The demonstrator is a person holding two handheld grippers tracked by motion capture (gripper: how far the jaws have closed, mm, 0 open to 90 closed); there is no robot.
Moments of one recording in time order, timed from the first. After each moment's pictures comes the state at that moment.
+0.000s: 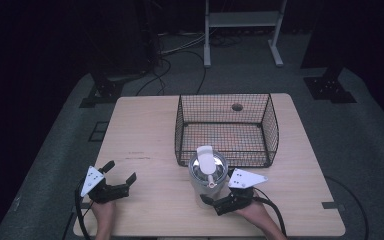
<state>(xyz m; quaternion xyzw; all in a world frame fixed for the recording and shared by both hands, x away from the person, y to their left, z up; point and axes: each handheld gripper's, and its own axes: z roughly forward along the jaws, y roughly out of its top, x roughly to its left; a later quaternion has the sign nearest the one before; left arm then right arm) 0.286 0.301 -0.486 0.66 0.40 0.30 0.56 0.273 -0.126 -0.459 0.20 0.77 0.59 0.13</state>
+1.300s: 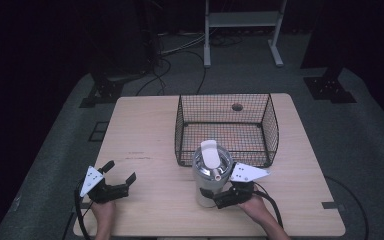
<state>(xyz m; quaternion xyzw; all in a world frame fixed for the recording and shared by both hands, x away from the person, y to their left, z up) 0.286 0.302 -0.486 0.66 0.40 0.30 0.57 0.284 -0.130 -0.447 0.20 0.76 0.61 0.11</state>
